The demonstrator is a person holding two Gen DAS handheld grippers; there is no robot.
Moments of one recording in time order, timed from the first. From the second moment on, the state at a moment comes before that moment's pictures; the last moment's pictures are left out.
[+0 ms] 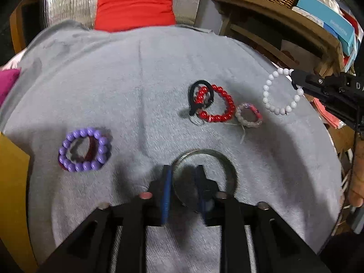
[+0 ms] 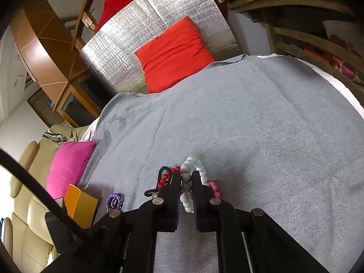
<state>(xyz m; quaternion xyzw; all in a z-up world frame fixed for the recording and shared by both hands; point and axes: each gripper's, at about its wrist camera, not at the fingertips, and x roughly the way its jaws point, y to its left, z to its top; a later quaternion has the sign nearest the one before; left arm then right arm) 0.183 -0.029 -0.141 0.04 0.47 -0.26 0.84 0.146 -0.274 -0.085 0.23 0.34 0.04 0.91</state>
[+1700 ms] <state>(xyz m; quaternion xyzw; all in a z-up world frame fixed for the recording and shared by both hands) 0.115 0.232 -0.043 -0.15 0.28 0.10 0.94 0.154 -0.065 -0.066 0.17 0.31 0.22 0.91</state>
